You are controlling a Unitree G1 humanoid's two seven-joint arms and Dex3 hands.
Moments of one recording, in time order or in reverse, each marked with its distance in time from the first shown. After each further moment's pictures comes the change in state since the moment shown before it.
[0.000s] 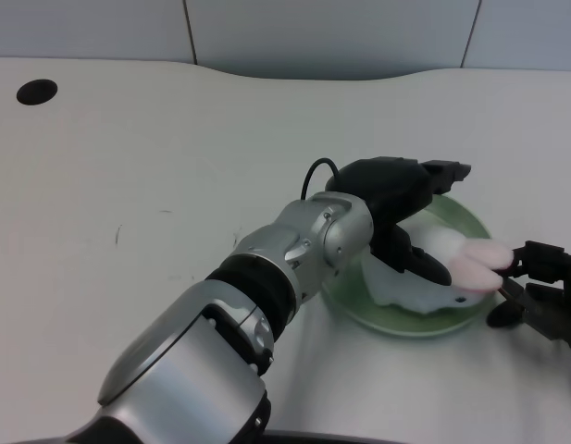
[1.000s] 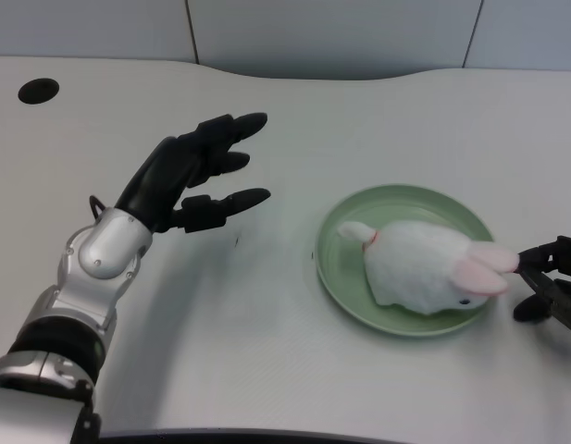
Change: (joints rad) left arm 0.315 0.393 0.484 -0.139 -0.444 -0.357 -0.232; right arm -0.079 -0.041 -0.058 0.201 0.037 -0.102 0.028
